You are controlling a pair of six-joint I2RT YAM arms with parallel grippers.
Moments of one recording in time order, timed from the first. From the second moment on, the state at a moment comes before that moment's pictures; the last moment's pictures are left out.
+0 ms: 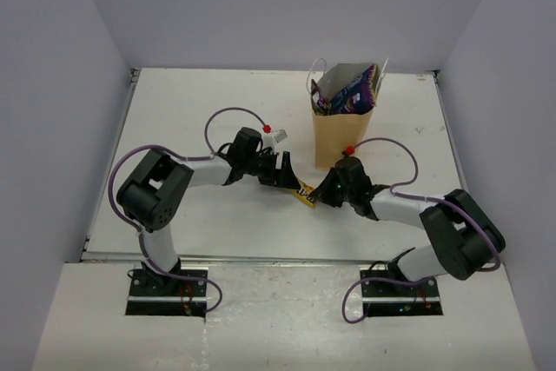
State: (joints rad) left arm -0.58 1.83 0.92 0.18 0.66 -0.49; right arm 0.56 1.44 0.49 0.16 -0.10 0.98
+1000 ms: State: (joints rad) left arm -0.58 1.04 0.82 0.06 0.42 -0.43; right arm 0.71 0.74 0.83 -0.37 0.36 0.70
